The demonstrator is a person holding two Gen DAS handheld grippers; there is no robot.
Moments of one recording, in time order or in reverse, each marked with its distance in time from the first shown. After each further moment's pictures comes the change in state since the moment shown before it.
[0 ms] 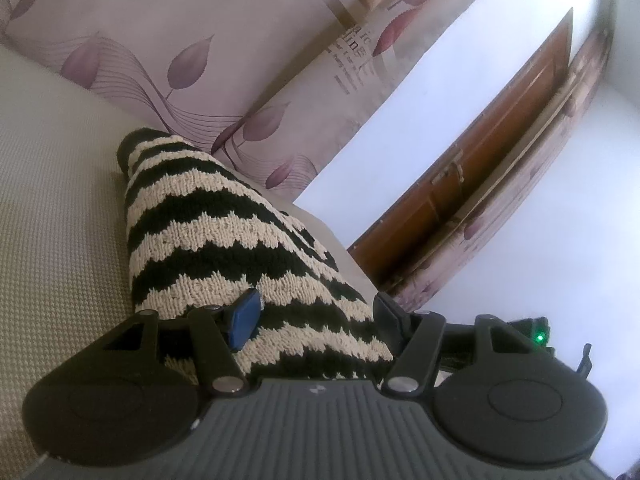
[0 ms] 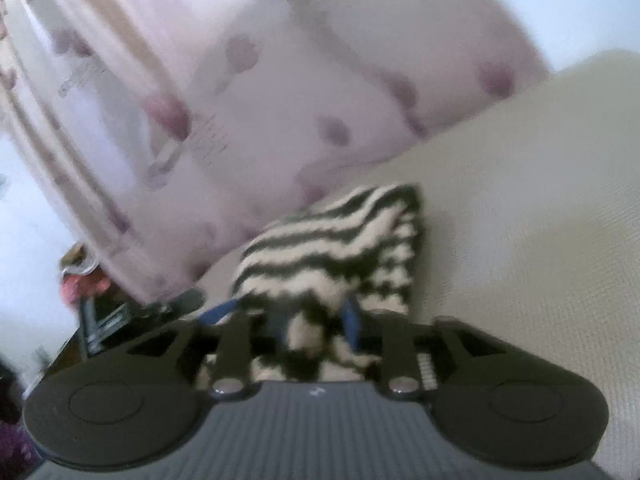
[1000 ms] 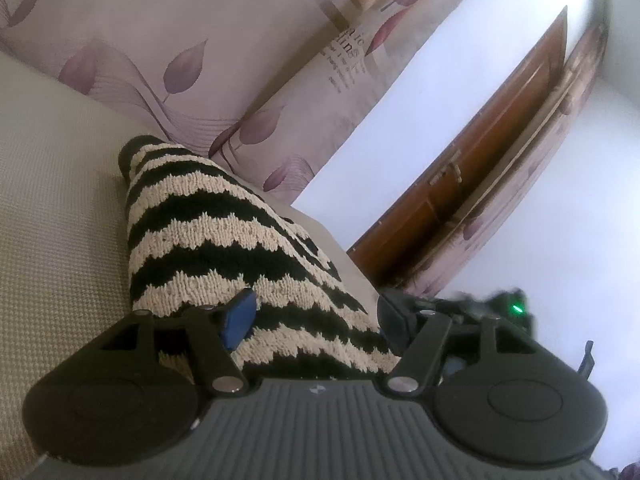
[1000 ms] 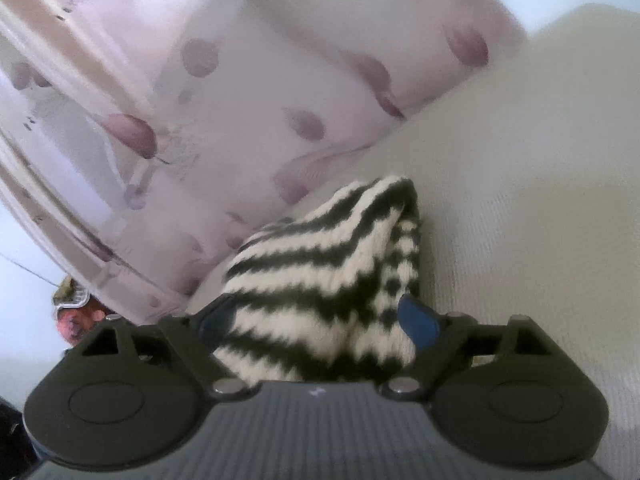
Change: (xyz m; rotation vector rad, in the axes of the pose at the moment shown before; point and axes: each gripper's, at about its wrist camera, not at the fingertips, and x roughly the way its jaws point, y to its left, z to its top) left arm 0.000 -0.005 -0.008 0.018 -0.022 0.005; right arm 0.027 -0.010 0.012 0.156 -0.004 -0.074
